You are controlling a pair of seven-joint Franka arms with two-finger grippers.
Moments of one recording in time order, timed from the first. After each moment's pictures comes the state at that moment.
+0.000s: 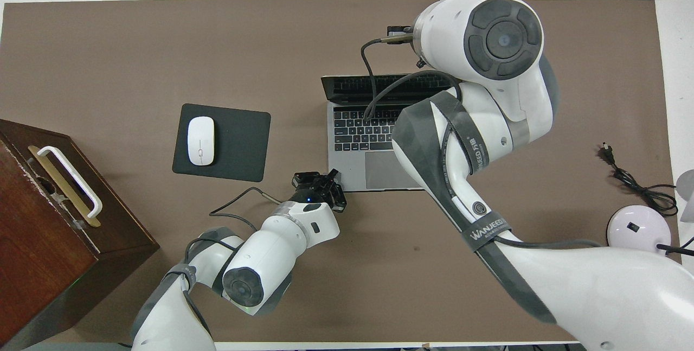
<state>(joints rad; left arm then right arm) -0.82 0.29 0.09 -2.48 -0.06 3.49 -0.08 0.39 0.42 -0.01 -1.43 -0.16 2.28 0.48</state>
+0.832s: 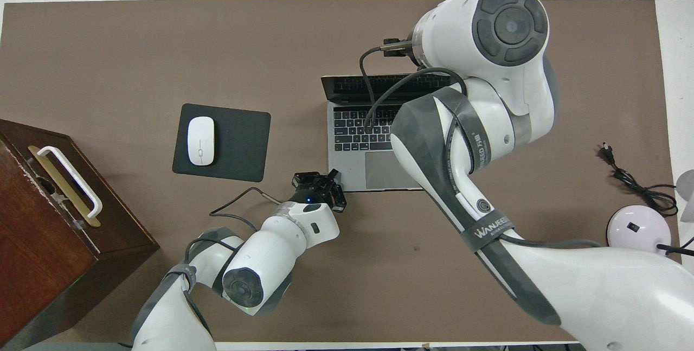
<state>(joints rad) -0.82 0.29 0.09 -2.48 -0.06 3.50 -0.08 0.39 0.42 0.00 -1.42 -0.06 2.19 0.38</state>
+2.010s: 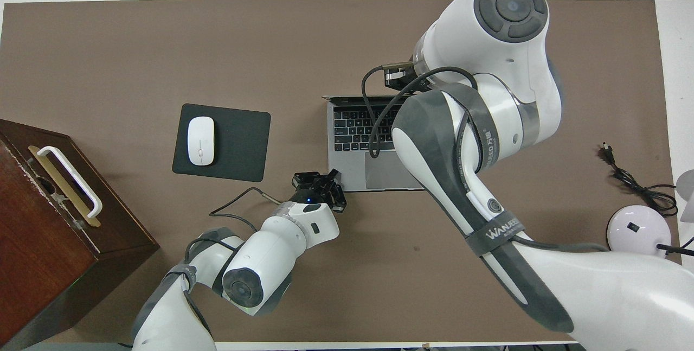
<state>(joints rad) -0.82 0.29 0.09 -2.48 -0.06 3.50 -0.08 0.39 0.41 0.00 -1.42 0.07 1.95 0.34</state>
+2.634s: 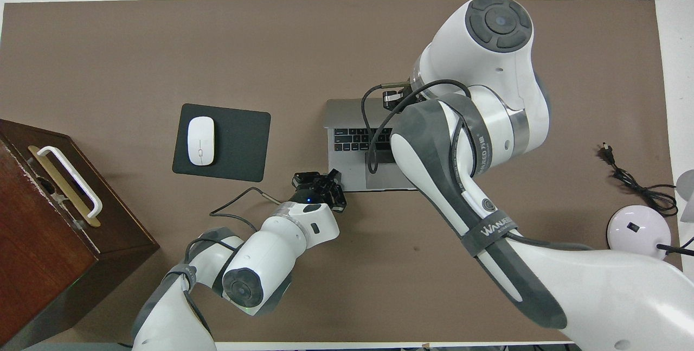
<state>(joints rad) -0.82 0.29 0.09 -2.48 -0.06 3.50 -0.07 0.39 0.39 0.00 -1.53 0.12 1.93 0.34</state>
